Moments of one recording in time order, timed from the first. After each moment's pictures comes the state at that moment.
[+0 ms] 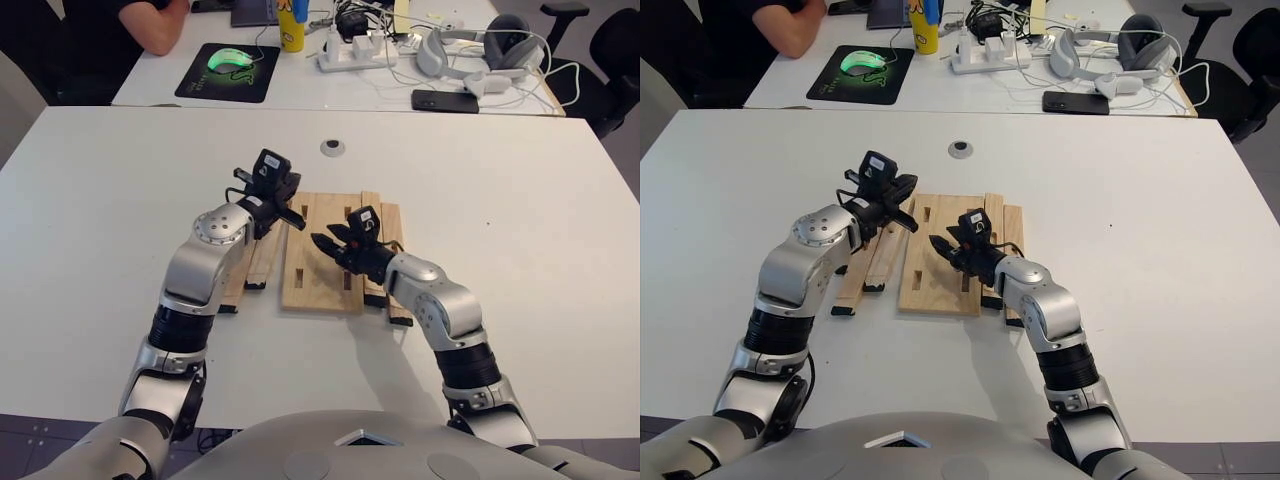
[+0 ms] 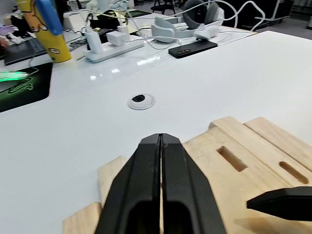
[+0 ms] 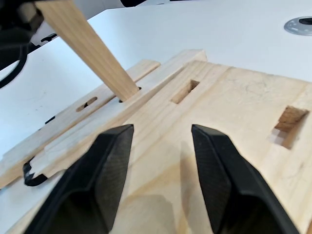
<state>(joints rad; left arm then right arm) -0.39 0.23 -0.17 -0.18 -0.16 0.69 -0.29 -0.18 -0.12 0.21 -0.15 0.32 0.69 0.39</state>
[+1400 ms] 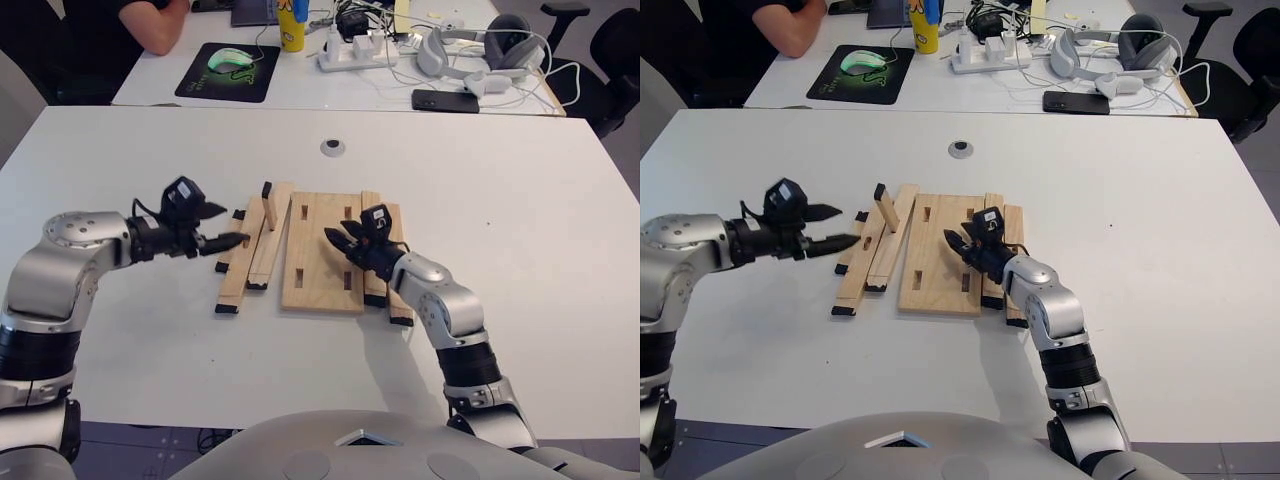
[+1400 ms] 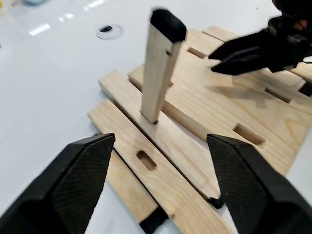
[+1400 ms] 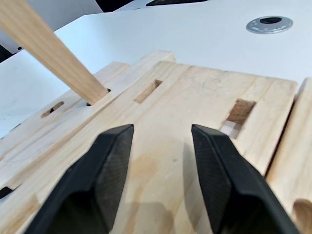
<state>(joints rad) -0.21 0.83 0.00 -0.33 -0.41 0.86 -0.91 -0.17 -0.12 0.15 -0.08 0.29 0.61 0.37</state>
